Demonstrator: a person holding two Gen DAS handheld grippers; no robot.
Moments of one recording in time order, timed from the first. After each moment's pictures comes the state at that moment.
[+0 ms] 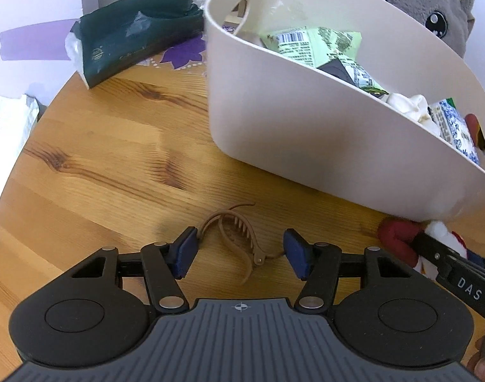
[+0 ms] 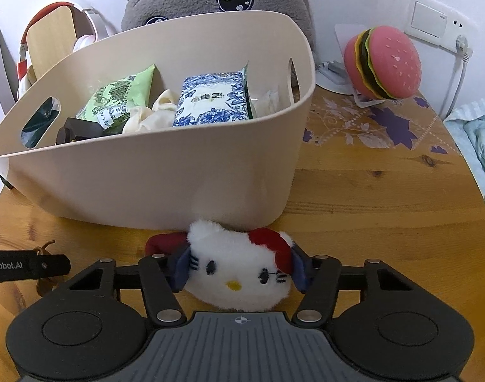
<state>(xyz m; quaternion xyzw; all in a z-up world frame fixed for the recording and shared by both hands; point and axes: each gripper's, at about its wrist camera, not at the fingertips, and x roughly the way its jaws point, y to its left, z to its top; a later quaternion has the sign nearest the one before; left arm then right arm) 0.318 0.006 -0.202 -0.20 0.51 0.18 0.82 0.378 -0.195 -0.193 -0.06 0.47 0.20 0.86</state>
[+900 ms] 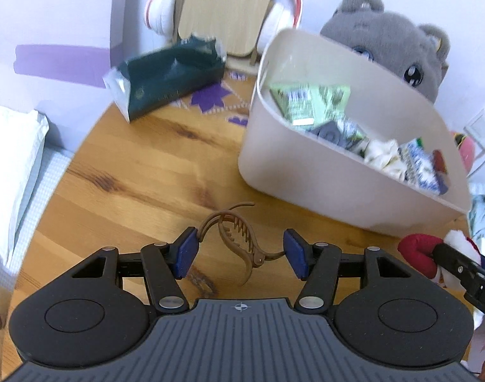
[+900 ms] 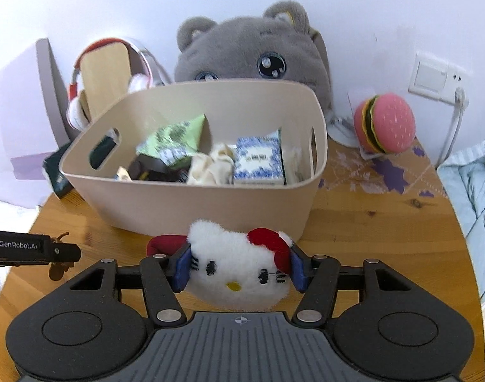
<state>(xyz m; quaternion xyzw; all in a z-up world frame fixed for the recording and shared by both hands) 0.268 0.036 -0.139 -0.22 0.45 0.17 0.85 0.328 -0.200 -0.118 -0.07 0.41 0.25 0.88</state>
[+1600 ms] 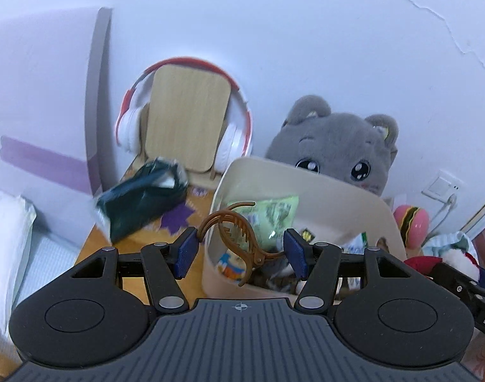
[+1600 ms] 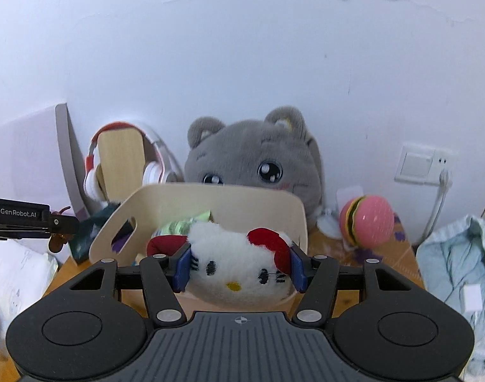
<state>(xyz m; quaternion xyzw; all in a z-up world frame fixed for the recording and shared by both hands) 0.304 0.041 -0.033 -0.18 0.34 0.14 0.91 0.338 -0.204 -0.021 -0.06 0.30 0.26 0.91</state>
